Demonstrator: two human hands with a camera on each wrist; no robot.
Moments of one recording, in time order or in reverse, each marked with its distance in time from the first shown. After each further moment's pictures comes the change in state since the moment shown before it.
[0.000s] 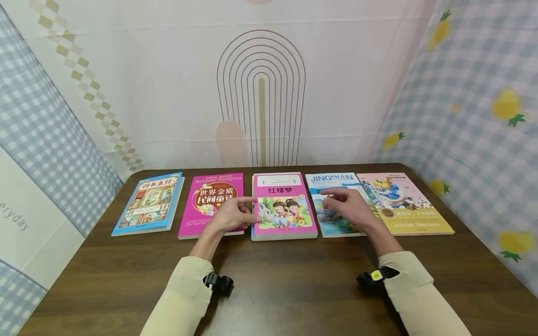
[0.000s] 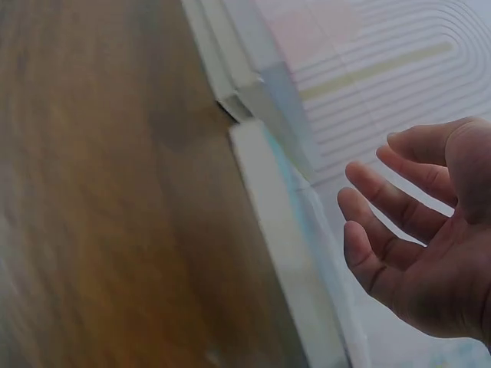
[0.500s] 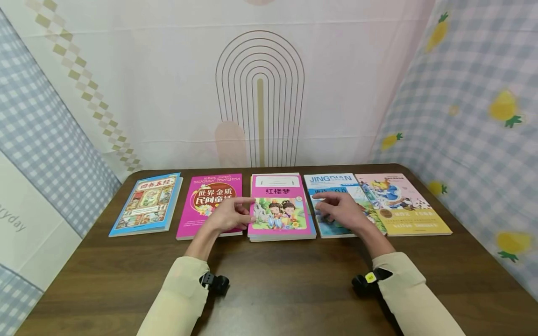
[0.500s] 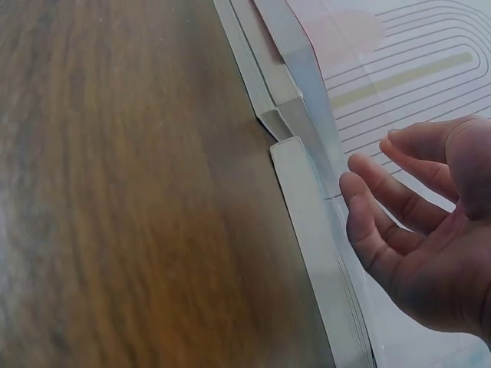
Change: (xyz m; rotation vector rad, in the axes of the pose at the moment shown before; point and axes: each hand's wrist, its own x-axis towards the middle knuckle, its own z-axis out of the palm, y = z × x) left_hand 0.000 -0.003 -0.005 0.005 -0.046 0.047; right_hand 0.003 0.001 0.013 0.050 -0.057 -0.016
